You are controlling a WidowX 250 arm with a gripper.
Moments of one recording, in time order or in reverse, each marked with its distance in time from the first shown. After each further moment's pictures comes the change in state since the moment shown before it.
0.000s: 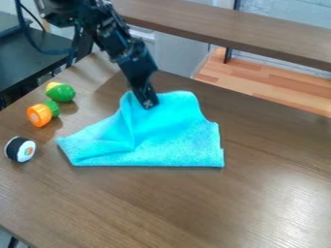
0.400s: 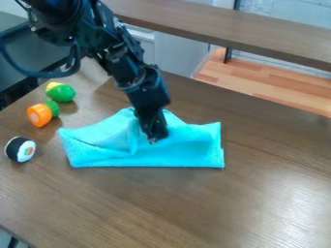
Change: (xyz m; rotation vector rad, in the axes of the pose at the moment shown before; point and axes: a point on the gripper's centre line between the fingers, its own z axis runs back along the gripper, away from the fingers) arm 0.000 -0.078 0.008 -0.020 0.040 -0.165
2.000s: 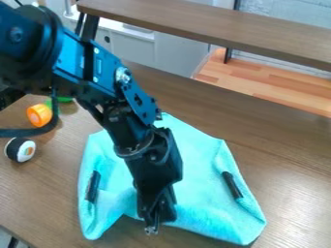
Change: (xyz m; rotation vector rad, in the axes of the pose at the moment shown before) arm 0.002 -0.127 0.009 -0.212 0.046 -0.063
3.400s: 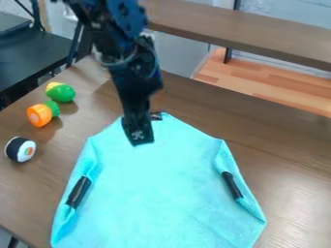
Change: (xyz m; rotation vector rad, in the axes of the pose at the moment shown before) arm -0.005 0.080 0.082 0.357 0.117 0.106
